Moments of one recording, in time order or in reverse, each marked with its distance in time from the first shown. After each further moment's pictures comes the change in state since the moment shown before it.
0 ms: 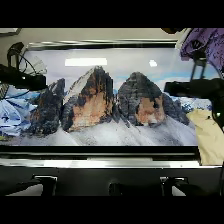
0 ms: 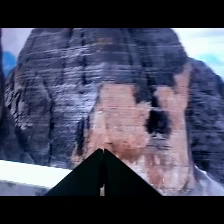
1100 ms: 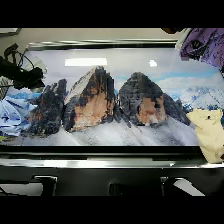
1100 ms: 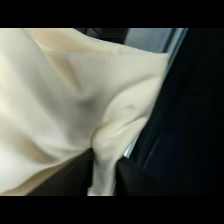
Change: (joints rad) left arm 0.052 -0.217 0.288 0.005 -0.213 -0.288; right arm -1.094 -0.066 -0.316 -0.289 -0.268 0.270
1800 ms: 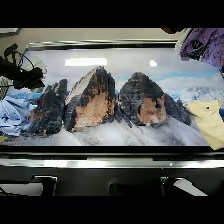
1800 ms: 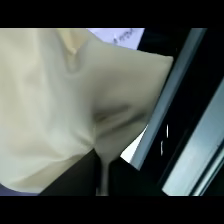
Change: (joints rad) left arm 0.003 0.000 0.000 0.000 0.000 0.000; right arm 0.013 -0.026 0.096 0.231 0.069 -0.043
